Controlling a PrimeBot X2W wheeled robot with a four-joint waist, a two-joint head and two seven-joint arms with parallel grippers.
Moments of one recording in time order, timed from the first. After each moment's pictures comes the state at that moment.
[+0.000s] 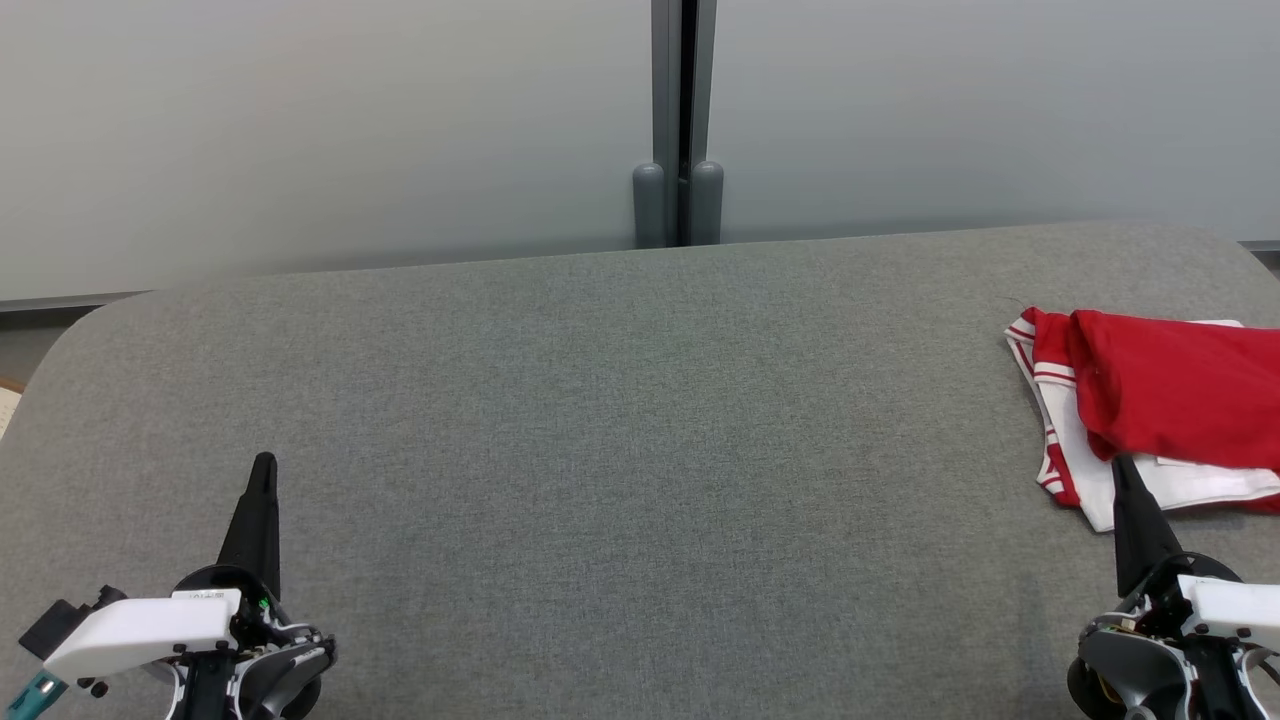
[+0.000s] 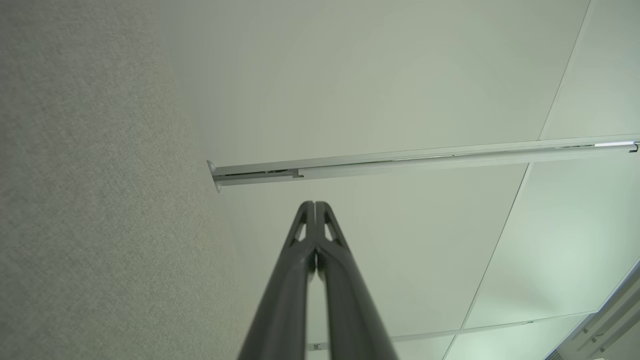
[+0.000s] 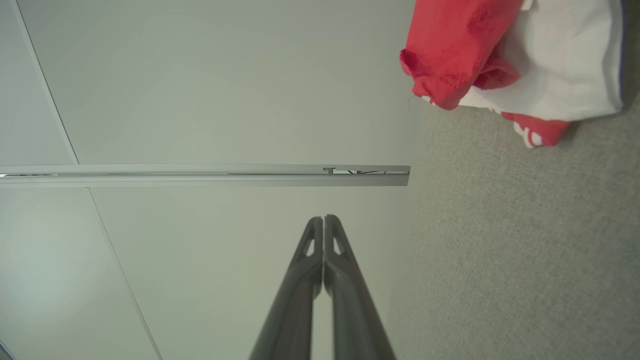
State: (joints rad) left arm -0.10 0.06 0.10 0.24 -1.62 -0.13 0.10; right arm -0.10 -0.06 -0.10 0.25 1.63 0.13 0.10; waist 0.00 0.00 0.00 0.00
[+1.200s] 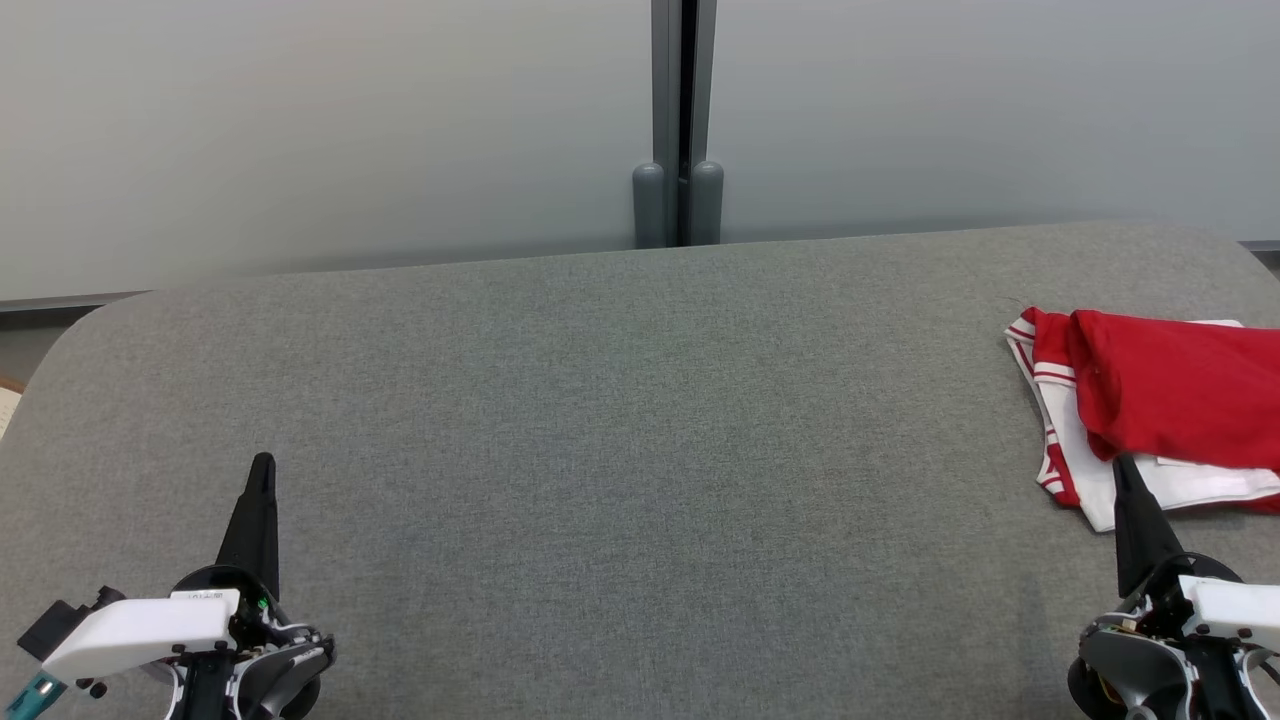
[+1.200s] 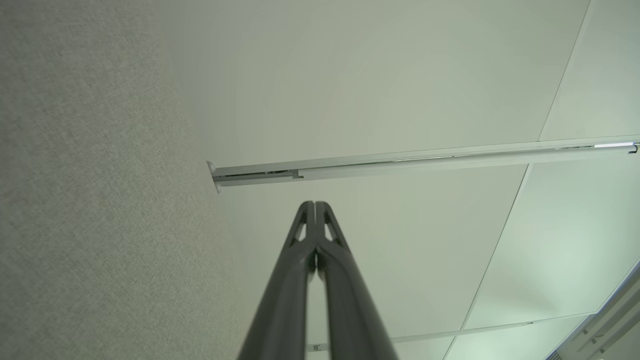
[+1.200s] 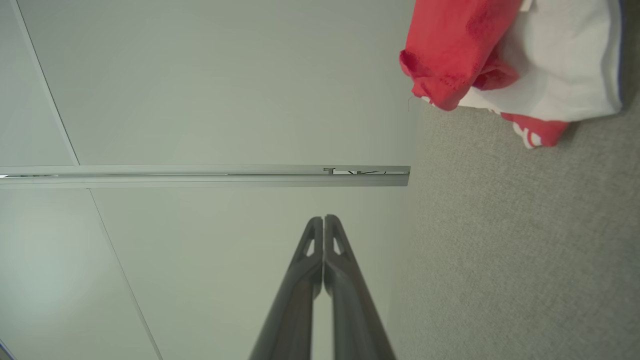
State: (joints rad) left arm -0.10 0.06 0.10 0.24 -1.62 -0.13 0.11; right arm -0.10 -0.06 -0.11 0.25 1.62 0.13 0.11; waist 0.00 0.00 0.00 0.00
